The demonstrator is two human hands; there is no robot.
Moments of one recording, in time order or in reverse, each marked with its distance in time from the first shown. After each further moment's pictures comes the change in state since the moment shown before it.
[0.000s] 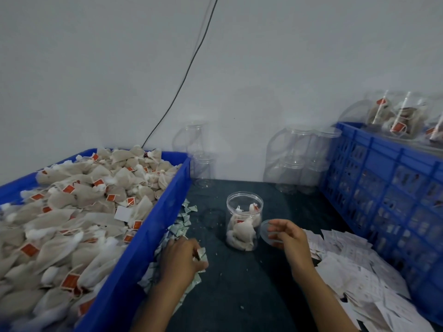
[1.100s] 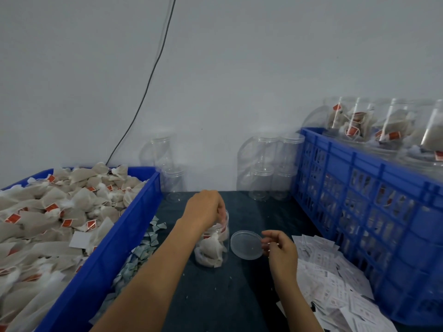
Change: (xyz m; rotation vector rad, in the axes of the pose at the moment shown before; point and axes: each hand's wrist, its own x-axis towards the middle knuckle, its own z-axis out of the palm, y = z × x) left_hand 0.085 0.149 -0.046 0.104 -0.119 0.360; right_hand 0.014 0.011 -0.031 -0.012 0.278 -0.057
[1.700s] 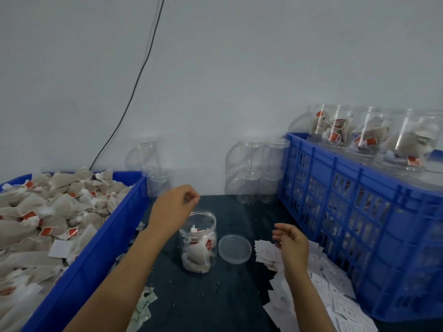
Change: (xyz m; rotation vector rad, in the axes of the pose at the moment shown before) left_hand -0.009 -0.030 -0.008 -0.314 0.358 0.018; right_hand 0.036 -0.019 -0.039 0.017 0.127 0.017
